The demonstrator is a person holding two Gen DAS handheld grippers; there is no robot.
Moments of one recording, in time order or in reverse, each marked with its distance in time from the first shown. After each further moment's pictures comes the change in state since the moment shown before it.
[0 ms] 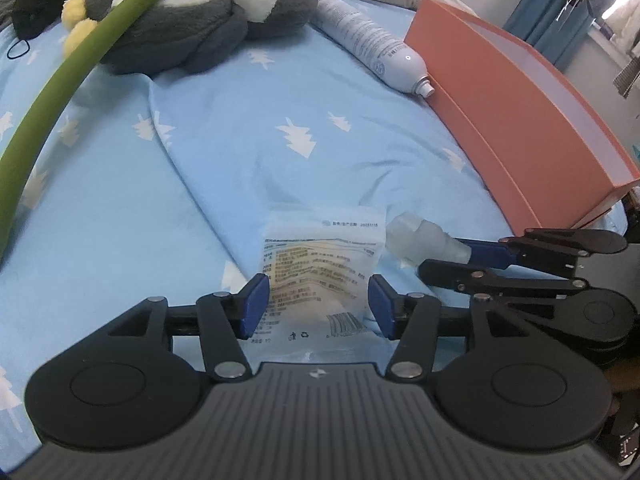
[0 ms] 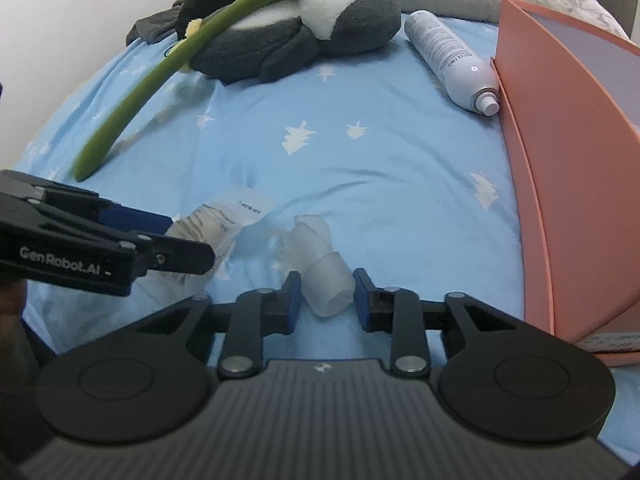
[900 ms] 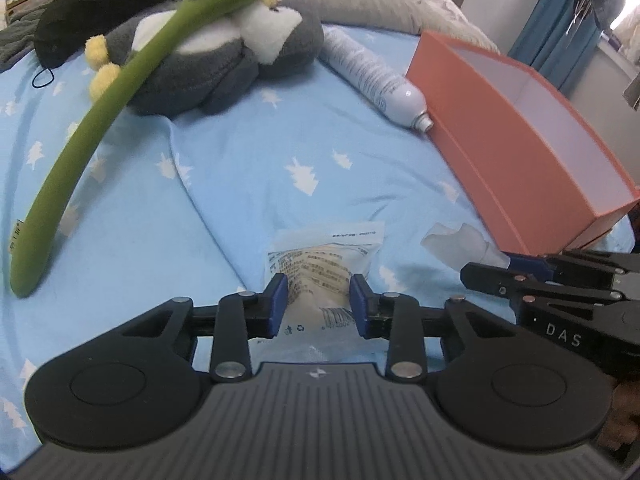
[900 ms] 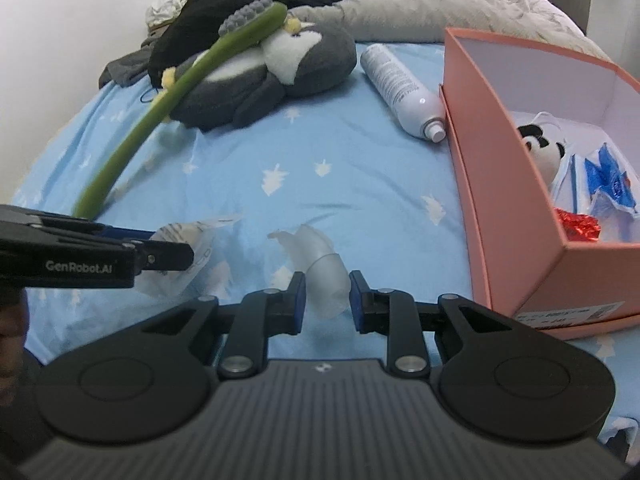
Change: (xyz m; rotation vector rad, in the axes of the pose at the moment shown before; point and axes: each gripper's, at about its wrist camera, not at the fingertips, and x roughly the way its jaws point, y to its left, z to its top) left arm -0.039 -0.016 0.014 -0.010 -0.066 0.050; right arm -0.048 -0.001 0.010 0.108 -0.068 -0.078
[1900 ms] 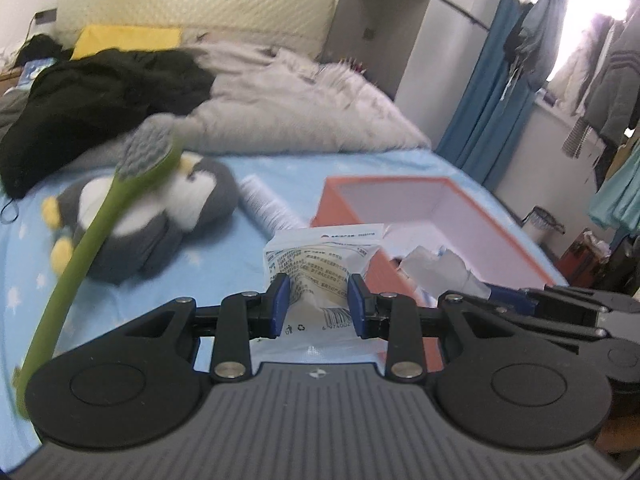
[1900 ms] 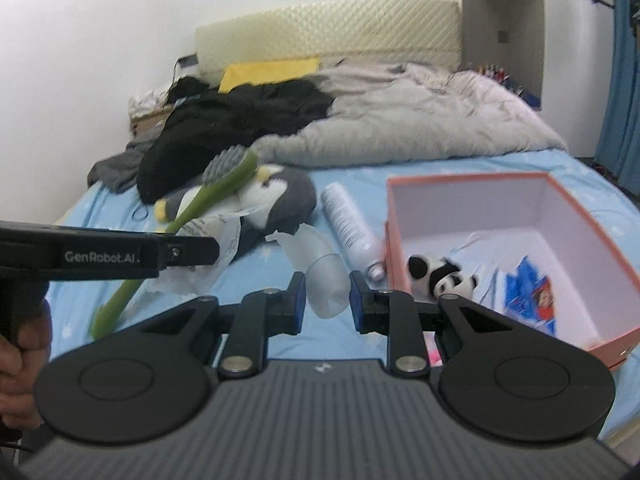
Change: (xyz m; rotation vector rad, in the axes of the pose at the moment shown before) left arm -0.092 -0.076 0.089 0.082 -0.273 -0.134; right arm -0.108 -0.020 0.066 0.045 -0.280 -0.085
